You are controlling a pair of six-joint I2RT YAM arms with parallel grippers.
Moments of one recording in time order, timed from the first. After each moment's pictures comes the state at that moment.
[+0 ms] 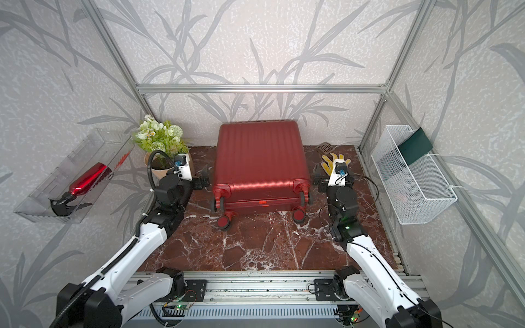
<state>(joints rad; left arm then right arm) -0.30 0.99 0.77 0.10 -0.27 0.00 0.36 0.84 0.69 0.26 0.37 0.01</state>
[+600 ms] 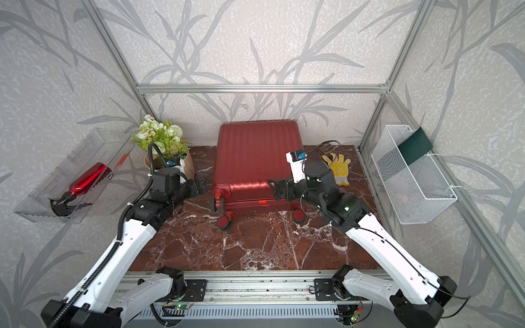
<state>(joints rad) -0.22 1.04 0.98 -0.55 -0.05 -0.41 0.69 1.10 1.21 -0.59 -0.06 0.32</state>
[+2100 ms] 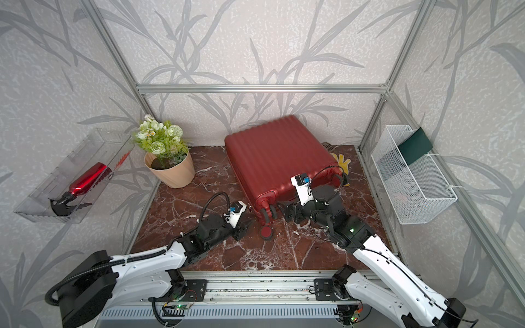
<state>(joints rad) -0.83 1.18 0.33 0.47 -0.07 -0.01 0.65 0.85 0.90 -0.46 -0.12 0.22</state>
